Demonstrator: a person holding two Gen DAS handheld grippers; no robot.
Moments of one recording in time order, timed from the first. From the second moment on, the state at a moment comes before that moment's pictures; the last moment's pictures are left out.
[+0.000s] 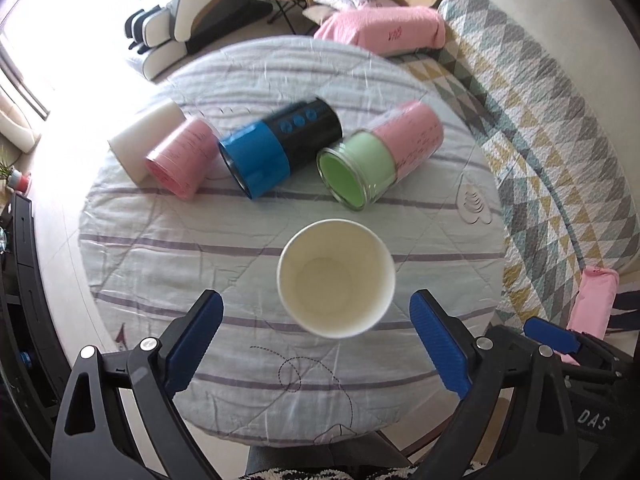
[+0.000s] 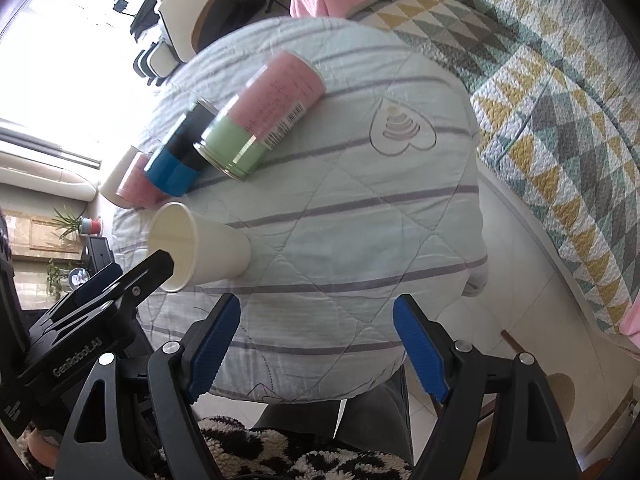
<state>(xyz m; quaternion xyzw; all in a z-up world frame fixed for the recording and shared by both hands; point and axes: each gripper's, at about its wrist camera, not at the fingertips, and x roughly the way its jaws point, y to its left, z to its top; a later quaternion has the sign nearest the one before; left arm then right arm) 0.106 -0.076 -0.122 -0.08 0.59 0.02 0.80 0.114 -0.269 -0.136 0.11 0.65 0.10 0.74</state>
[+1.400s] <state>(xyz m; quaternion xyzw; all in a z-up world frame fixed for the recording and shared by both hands) -0.023 -0.037 -0.030 -0.05 0.49 0.02 0.87 0.010 -0.225 -0.052 0.06 0.56 0.09 0.82</state>
